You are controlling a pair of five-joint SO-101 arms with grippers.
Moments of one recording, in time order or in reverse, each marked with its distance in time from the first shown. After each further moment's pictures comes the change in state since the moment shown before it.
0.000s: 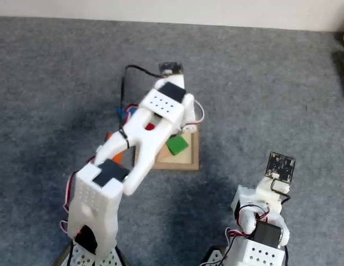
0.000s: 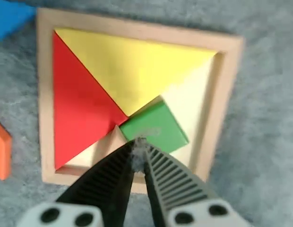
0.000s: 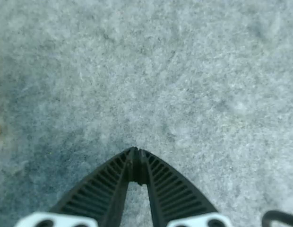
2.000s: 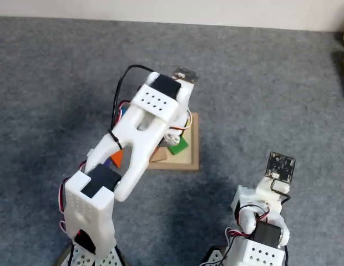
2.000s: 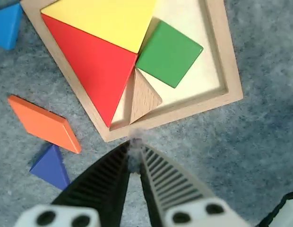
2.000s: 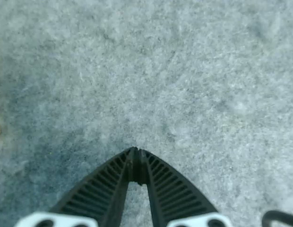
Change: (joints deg) left arm -1.0 -8.5 -2.0 19.6 -30.4; right arm 0.0 0.0 0.0 0.0 0.0
